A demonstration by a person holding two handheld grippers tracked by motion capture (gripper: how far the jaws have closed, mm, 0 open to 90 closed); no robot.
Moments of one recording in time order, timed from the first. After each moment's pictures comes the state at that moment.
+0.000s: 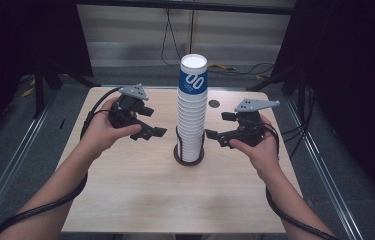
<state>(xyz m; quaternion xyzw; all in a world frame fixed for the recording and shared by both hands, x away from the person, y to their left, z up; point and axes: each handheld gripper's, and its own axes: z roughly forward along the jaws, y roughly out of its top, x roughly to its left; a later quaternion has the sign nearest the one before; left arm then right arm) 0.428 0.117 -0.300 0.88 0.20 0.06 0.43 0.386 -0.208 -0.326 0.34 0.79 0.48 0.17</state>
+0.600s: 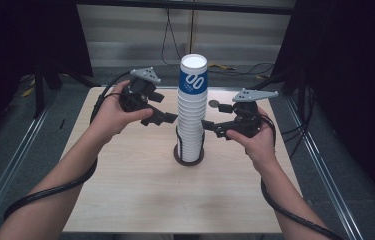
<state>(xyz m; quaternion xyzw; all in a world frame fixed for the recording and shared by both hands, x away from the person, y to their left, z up) 0.445 0.092 -0.267 0.87 0.20 0.06 0.44 0.399 -0.199 -0.311 0.34 0.78 0.50 0.16</state>
